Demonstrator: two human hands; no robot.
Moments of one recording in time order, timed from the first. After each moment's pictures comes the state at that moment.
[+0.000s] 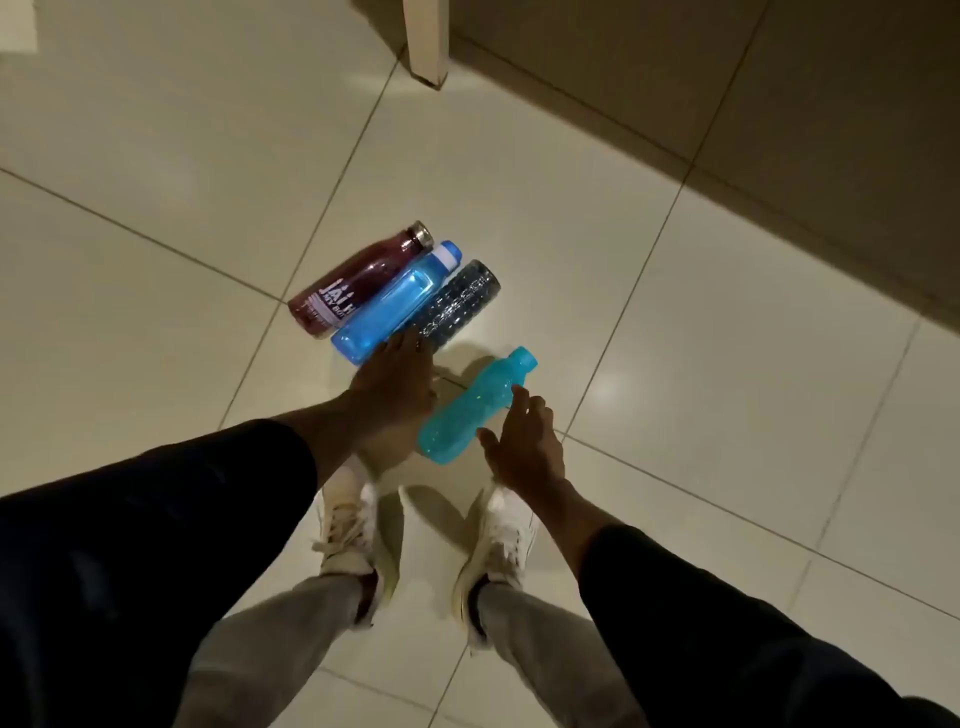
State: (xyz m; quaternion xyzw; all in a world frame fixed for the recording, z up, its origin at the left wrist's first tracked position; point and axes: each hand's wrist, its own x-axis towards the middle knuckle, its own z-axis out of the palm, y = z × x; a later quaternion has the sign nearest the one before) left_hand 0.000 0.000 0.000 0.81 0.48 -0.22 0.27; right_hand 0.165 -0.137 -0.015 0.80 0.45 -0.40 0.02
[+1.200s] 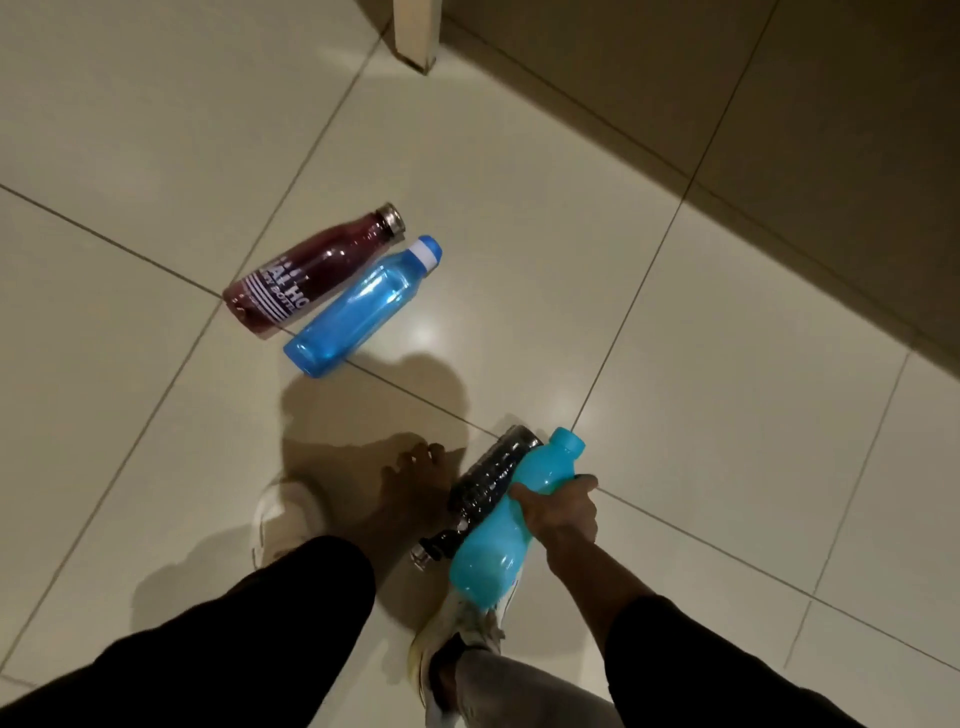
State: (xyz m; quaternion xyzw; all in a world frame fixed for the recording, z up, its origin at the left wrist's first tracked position) left_hand 0.033 -0.128 -0.138 0.71 0.49 -0.31 0.39; right_hand 0.211 -0.193 -0.095 0.91 0.08 -0.41 0.01
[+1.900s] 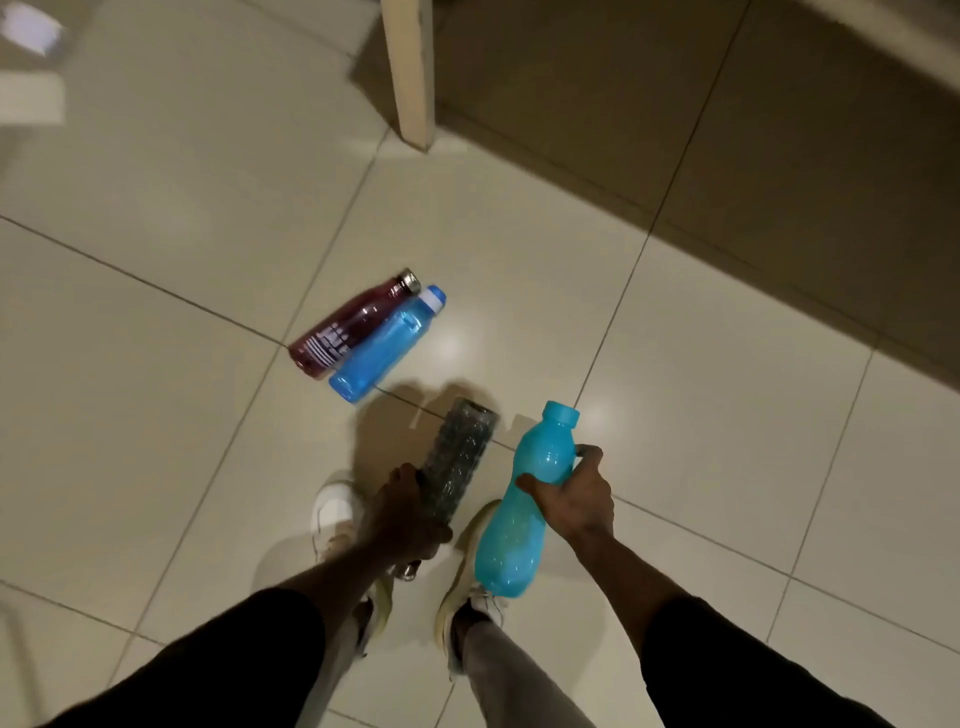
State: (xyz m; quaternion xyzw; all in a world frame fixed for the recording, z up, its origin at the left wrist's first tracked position) left_hand -0.008 -0.118 0.026 0.58 0.62 -0.16 0.50; right_hand 0.232 -0.162 0.053 0.86 0.24 -0.44 -0.07
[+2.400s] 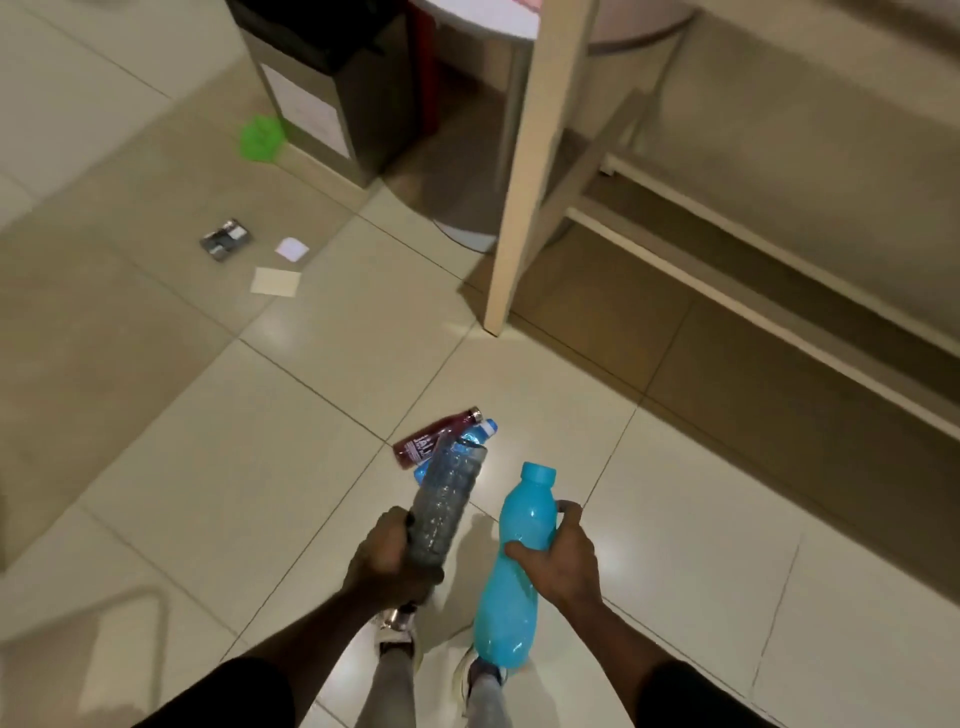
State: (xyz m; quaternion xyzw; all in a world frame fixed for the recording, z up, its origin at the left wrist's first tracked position) left_hand -0.108 -0.080 0.391 0.53 0.68 -0.02 0.51; right_hand 0.145 -0.112 0.390 0.79 0.39 -0.46 -0.12
